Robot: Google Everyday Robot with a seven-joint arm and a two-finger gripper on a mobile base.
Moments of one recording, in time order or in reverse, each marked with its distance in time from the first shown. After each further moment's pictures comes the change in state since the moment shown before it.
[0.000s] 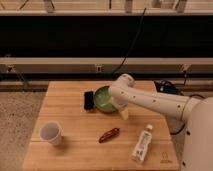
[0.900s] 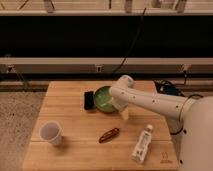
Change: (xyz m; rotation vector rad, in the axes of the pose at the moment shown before) arm 0.002 0.003 0.014 -0.013 -0.009 -0.012
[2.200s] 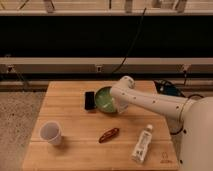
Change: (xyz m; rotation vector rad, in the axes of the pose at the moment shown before) arm 0.005 0.003 -0.002 -0.002 0.006 -0.024
